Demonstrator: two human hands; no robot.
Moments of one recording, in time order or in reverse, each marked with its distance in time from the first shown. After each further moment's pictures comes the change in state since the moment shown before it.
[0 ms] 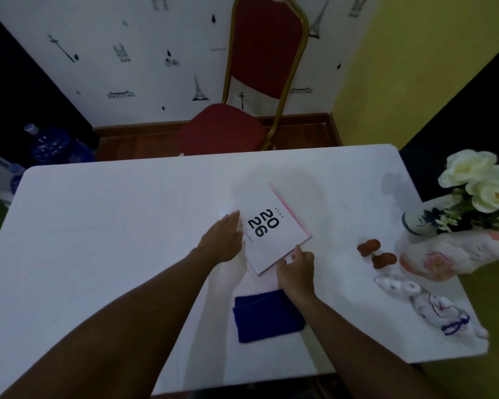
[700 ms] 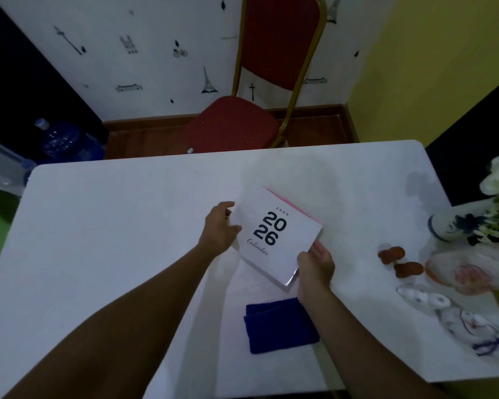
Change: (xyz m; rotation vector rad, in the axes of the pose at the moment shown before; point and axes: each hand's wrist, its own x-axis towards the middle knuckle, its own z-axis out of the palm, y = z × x) left_hand 0.029 -0.029 -0.015 -0.463 0.249 -0.238; right_hand 0.021 -0.024 0.009 0.885 0.197 0.344
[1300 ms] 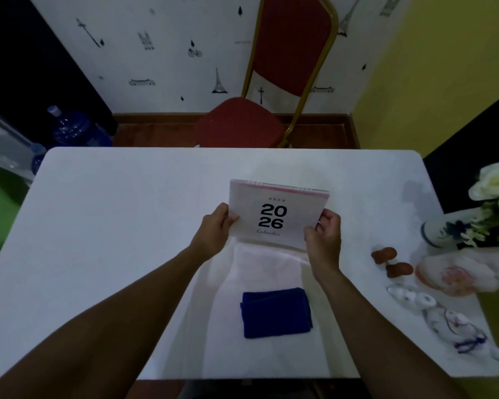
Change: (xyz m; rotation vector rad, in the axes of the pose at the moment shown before) left_hand -0.039 -0.023 -0.015 -0.044 -0.011 0.251; right_hand 0.007 -0.042 -0.014 -0.194 -0.358 -0.434
